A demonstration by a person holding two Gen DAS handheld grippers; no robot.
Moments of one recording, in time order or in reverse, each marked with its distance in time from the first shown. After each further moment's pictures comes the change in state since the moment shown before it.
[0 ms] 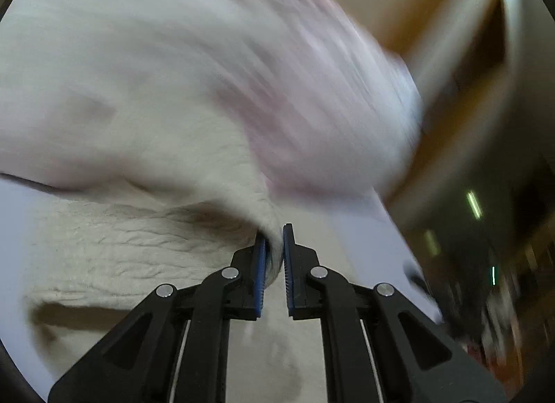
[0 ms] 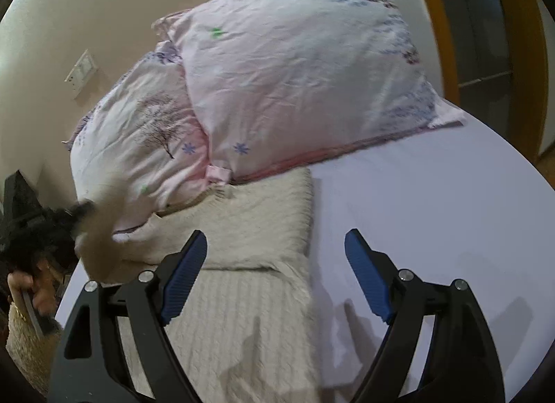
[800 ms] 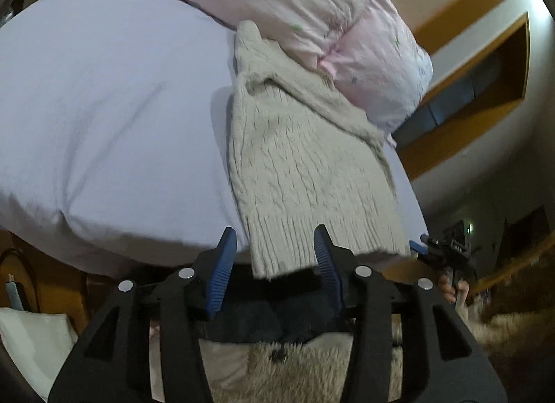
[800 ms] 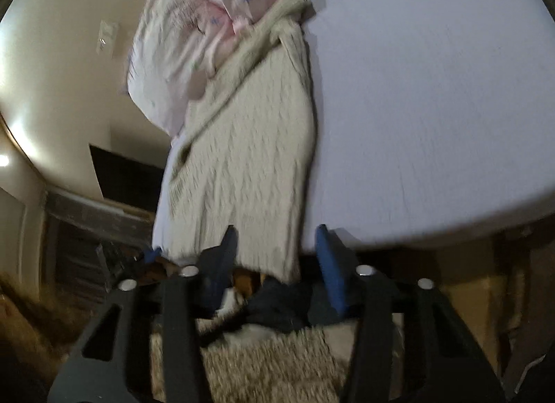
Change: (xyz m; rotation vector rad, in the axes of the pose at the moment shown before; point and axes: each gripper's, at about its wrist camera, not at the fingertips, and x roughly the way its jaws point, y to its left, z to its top) left arm -0.210 0.094 -0.255 -0.303 -0.023 0.065; right arm -0.080 -0.067 -0.141 0.275 0.463 0.397
